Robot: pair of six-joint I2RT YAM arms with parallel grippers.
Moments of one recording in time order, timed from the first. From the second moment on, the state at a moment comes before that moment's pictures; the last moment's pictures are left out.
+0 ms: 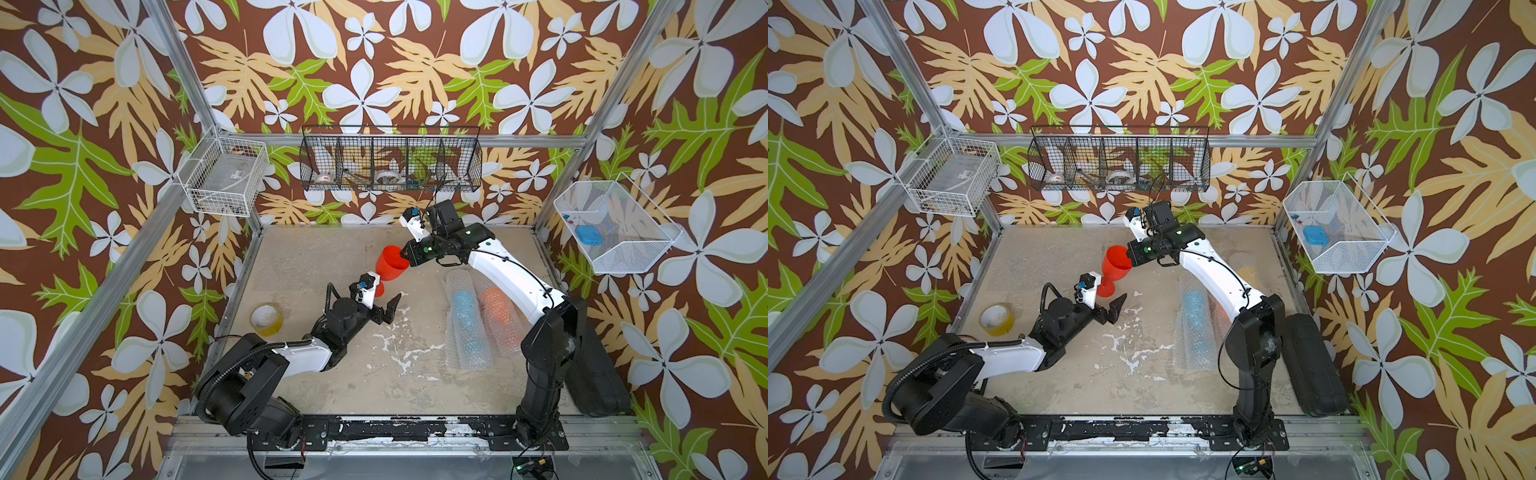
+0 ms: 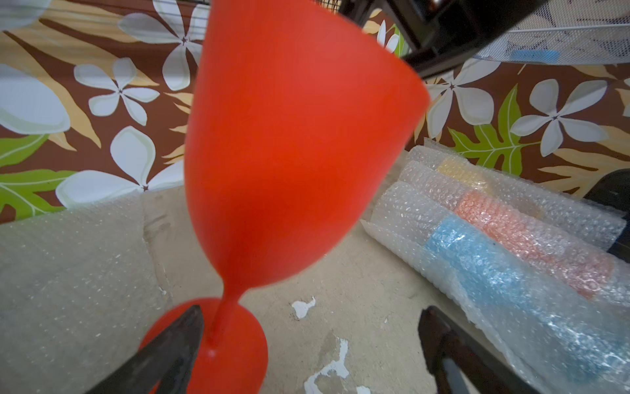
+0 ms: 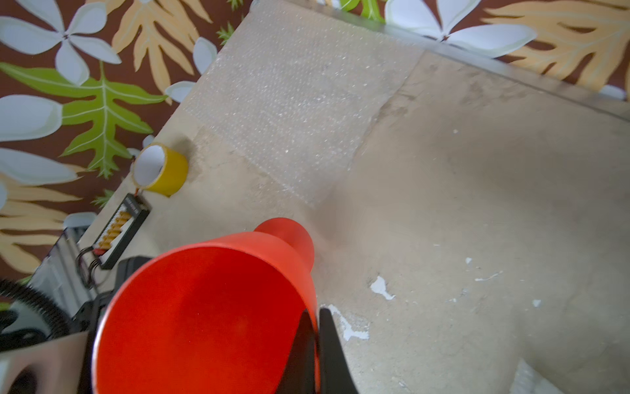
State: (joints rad) left arm -0.62 1.46 0.47 0.88 -0.02 -0.11; right arm 0.52 1.93 1.90 -0.77 -0.30 0.08
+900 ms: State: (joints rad) left arm -0.30 1.20 0.42 0.63 0.21 -0.60; right arm 0.51 2.42 2.46 -0.71 0.08 0.05
